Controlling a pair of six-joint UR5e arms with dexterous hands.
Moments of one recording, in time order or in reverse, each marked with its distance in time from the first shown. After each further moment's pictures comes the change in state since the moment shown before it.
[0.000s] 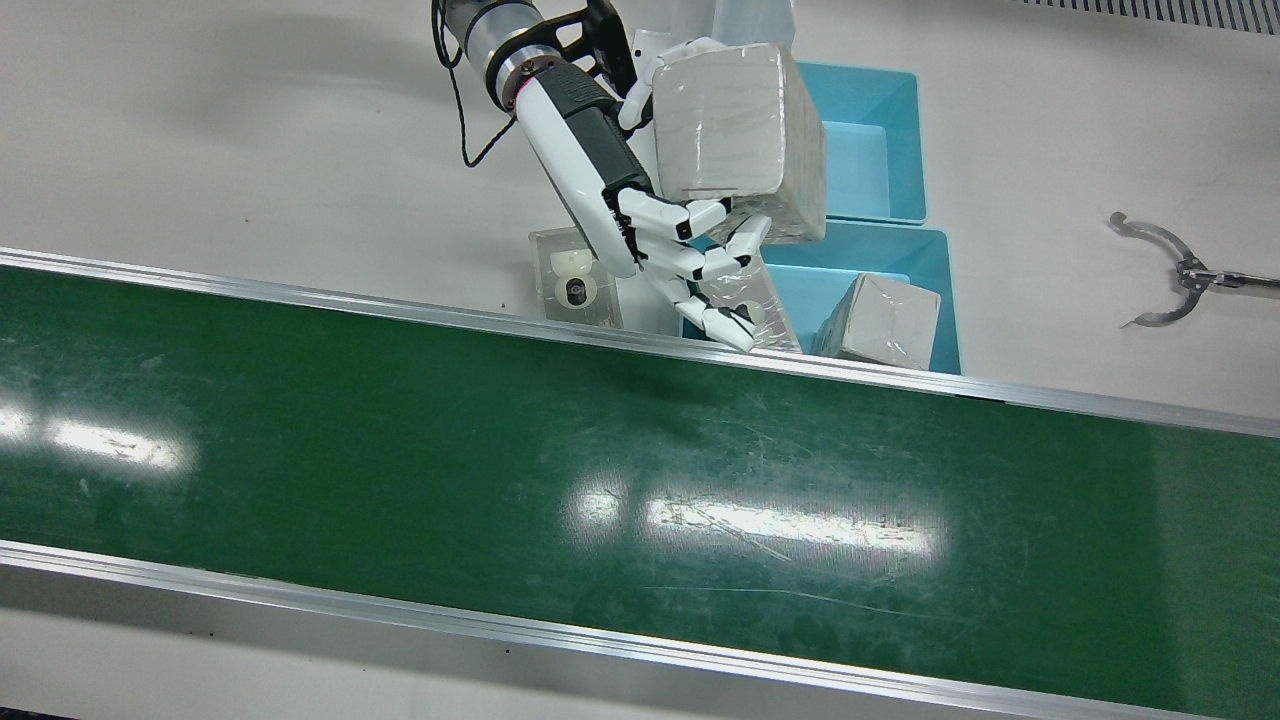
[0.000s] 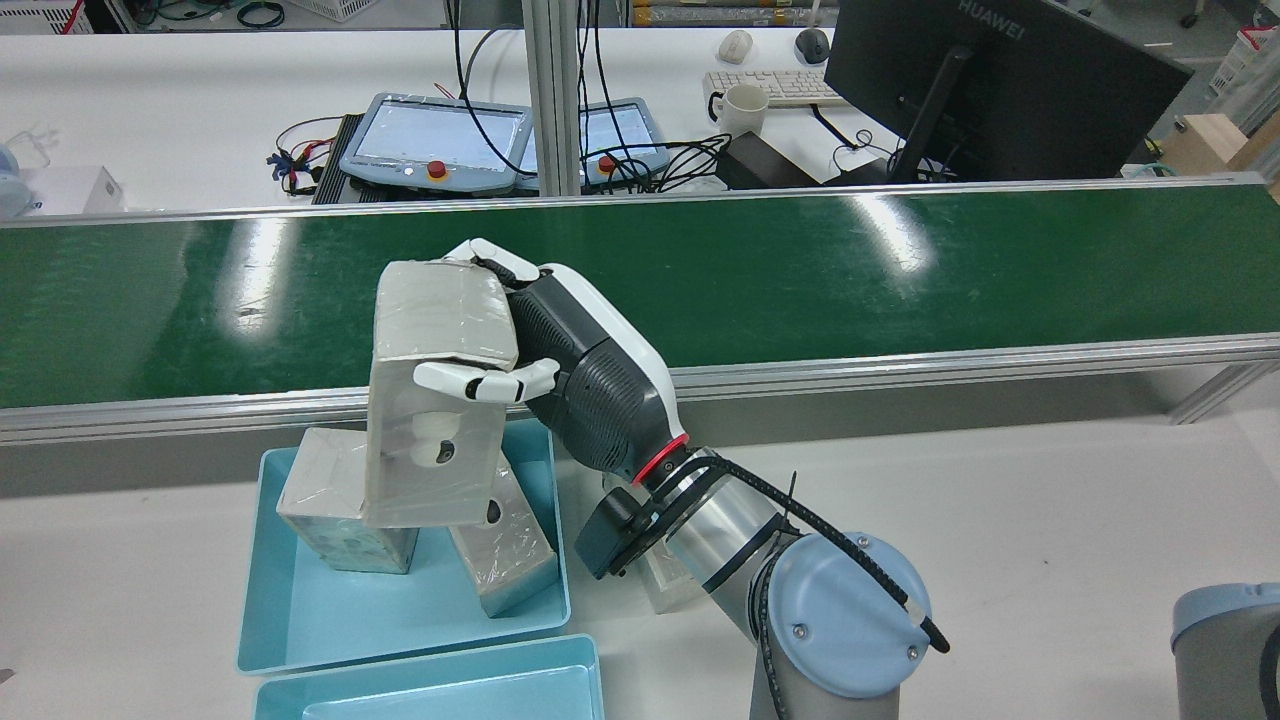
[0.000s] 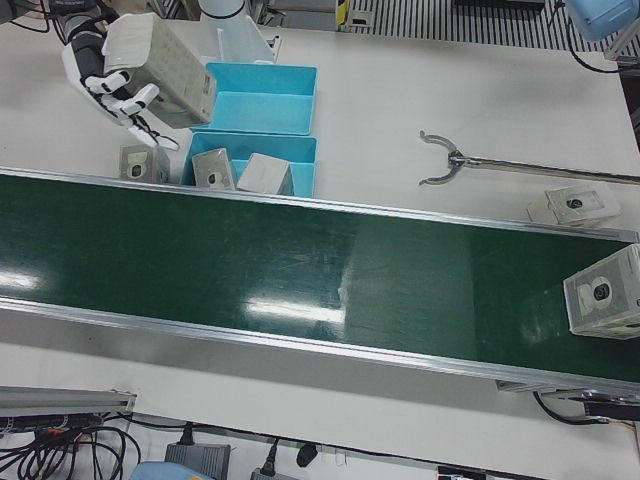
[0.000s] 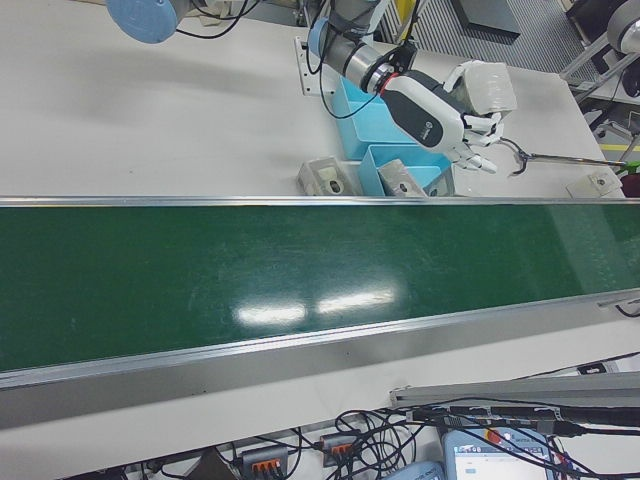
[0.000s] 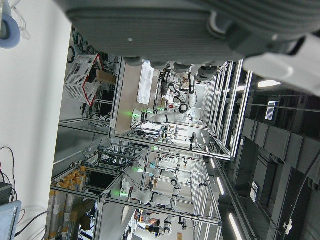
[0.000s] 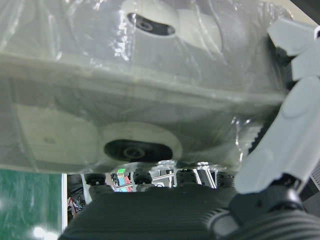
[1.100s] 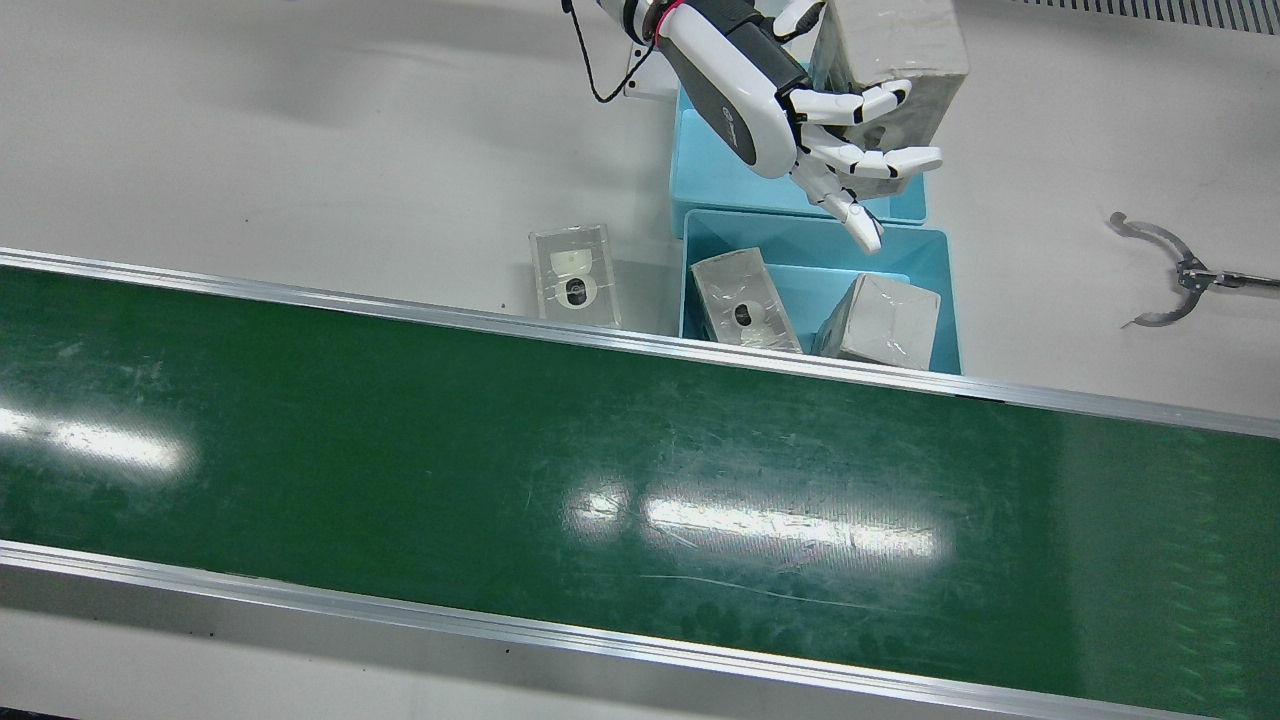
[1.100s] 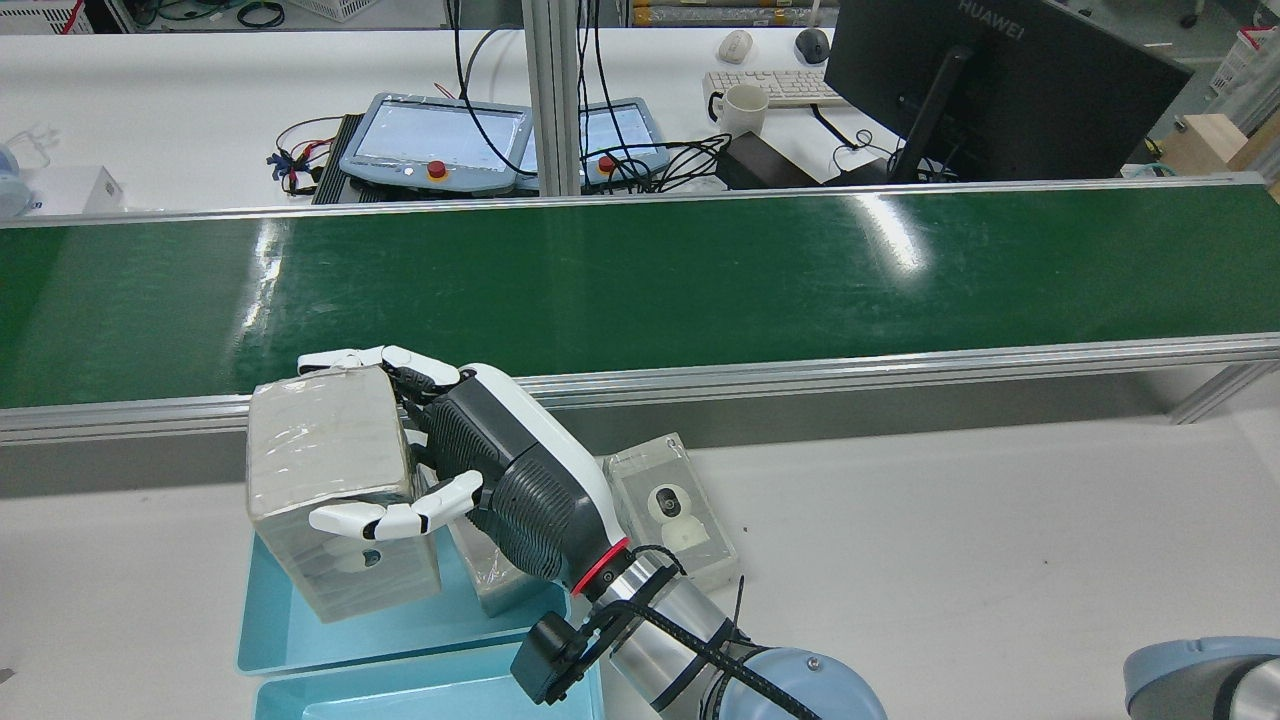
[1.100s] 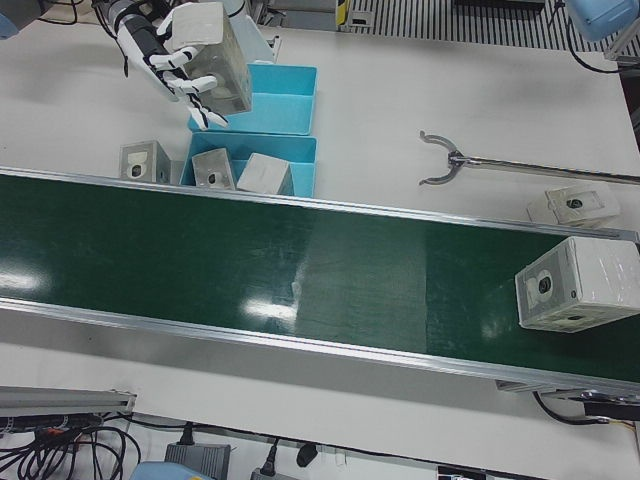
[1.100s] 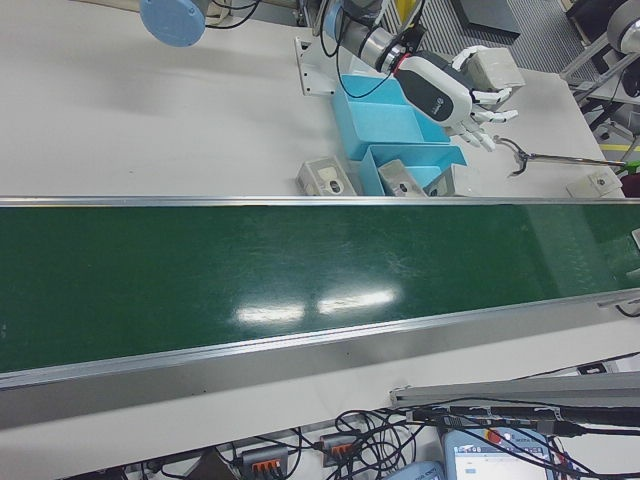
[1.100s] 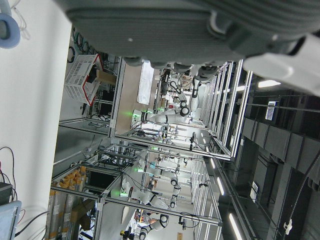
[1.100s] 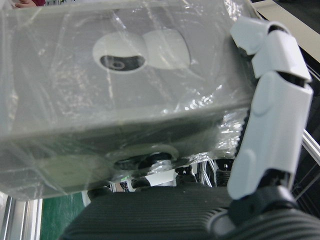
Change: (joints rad) left arm 0.000 0.000 0.000 0.000 0.000 0.000; right arm -0.138 0.034 0.009 0.001 0.048 -0.073
